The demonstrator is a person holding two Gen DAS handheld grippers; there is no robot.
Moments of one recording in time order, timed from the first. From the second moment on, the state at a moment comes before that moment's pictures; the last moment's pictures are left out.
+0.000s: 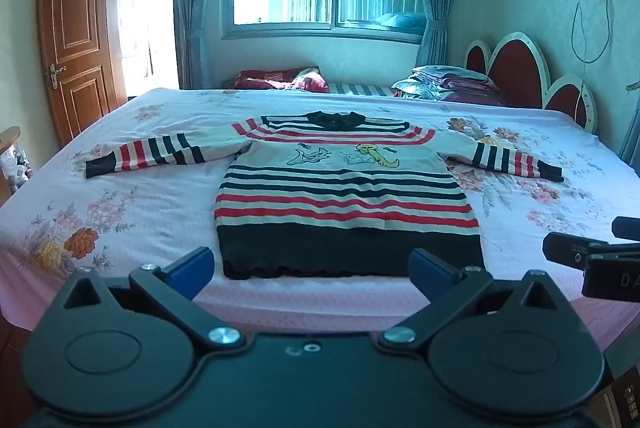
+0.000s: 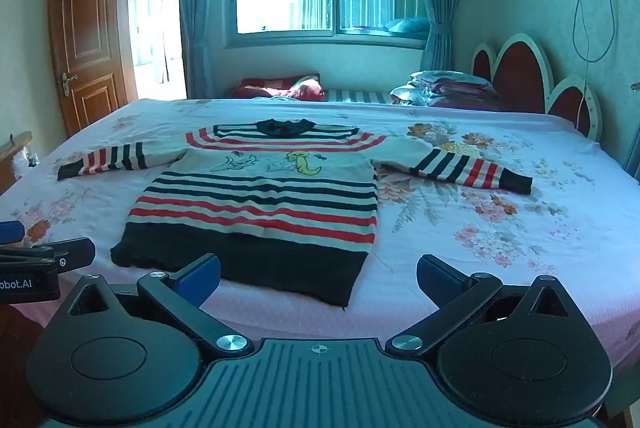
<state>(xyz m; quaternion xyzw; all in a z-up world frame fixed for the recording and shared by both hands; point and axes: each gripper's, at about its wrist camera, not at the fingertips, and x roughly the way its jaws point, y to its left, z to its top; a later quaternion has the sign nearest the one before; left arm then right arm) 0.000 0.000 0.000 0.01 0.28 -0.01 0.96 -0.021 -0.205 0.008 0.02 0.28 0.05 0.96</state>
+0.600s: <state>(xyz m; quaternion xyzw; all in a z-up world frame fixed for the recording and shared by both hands) 0.002 0.002 0.006 0.01 0.28 -0.01 0.96 -0.020 -0.207 0.012 0.02 0.28 0.05 0.96</state>
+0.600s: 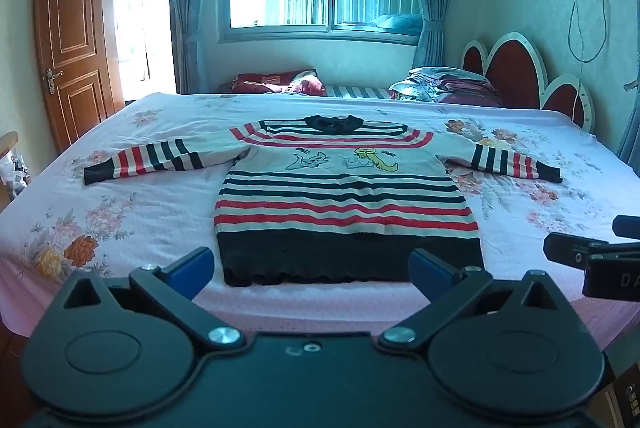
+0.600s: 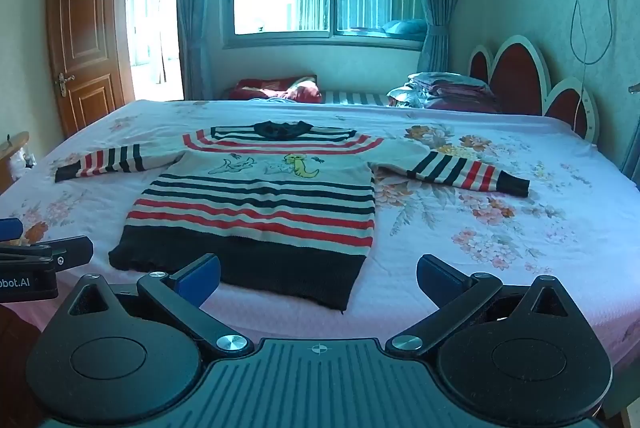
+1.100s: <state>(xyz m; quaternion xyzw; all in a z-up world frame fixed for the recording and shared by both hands) 0.003 0.005 0.008 0.01 0.28 -0.01 0.96 -0.018 -0.203 0.015 0.02 0.27 0.05 0.96</state>
